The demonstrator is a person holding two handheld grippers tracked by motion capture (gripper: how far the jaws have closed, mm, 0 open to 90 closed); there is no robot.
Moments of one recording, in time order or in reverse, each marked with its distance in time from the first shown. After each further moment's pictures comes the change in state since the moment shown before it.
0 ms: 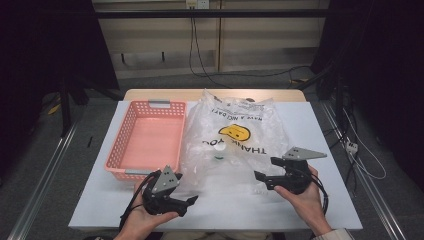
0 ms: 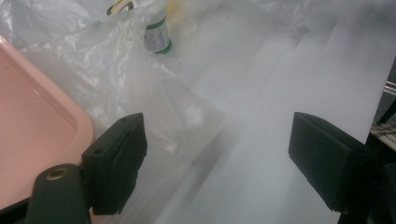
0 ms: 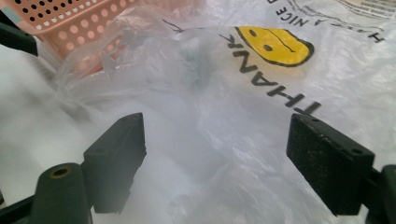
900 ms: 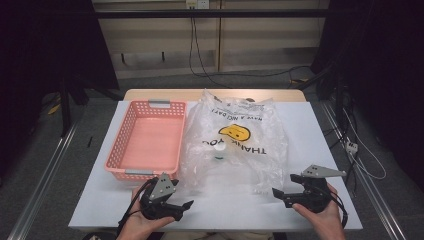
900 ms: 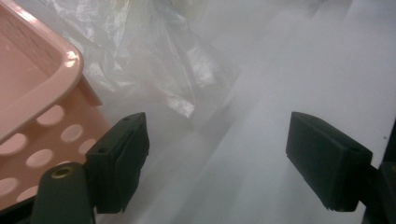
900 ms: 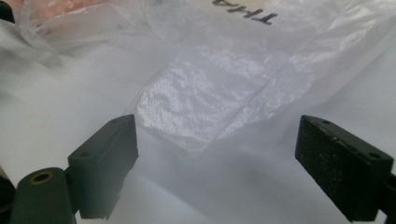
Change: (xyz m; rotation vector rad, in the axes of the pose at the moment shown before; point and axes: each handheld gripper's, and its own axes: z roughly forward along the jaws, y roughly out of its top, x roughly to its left) left arm 0.005 -0.026 0.013 0.011 0.019 -0.005; right arm -0.018 -0.051 -0.028 0.079 -0.046 0.062
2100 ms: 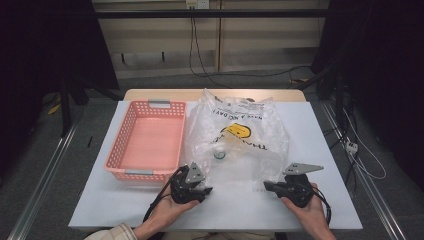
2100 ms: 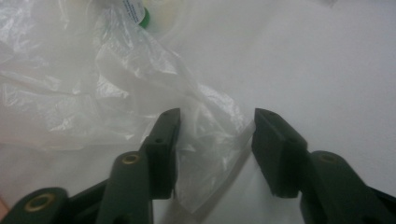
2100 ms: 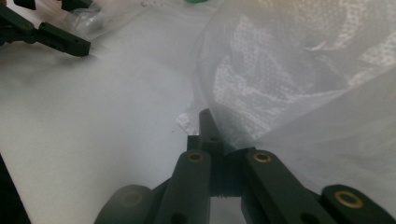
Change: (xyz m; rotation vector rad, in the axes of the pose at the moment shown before) left arm -0.005 0.033 0.072 0.099 -0.053 0.039; right arm 0.010 0.007 0.035 0.076 0.095 -0.059
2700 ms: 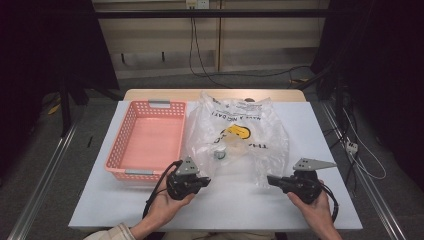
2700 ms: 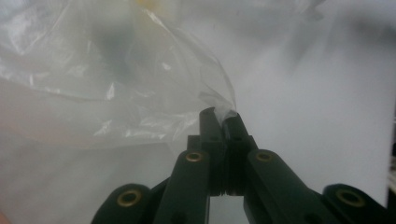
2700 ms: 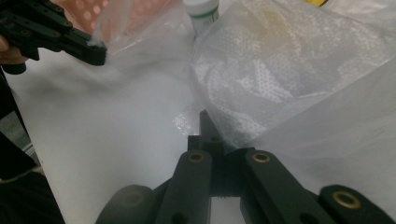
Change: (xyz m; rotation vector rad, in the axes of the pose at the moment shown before) left arm 0.007 0.019 -0.032 -0.121 -0.097 -0.090; right arm -0.005 0.012 -0.024 -0.122 0.054 0.027
